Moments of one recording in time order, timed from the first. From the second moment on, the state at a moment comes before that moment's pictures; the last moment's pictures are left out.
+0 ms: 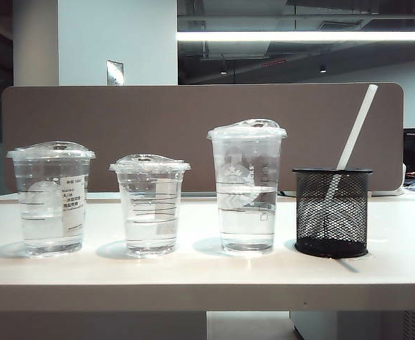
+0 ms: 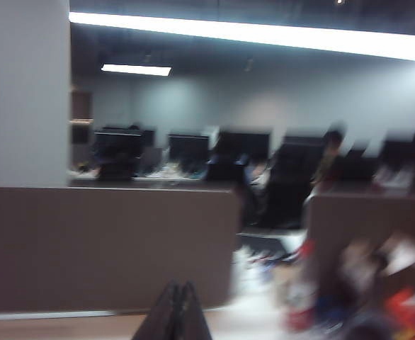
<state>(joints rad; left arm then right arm) -0.09 0.18 1.07 -1.30 0.51 0.10 0.06 0.24 0.78 -0.14 0.24 -0.19</state>
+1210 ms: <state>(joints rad) -0.09 0.18 1.07 -1.30 0.44 0.10 -0.08 1.30 0.09 1.08 -0.10 0.39</state>
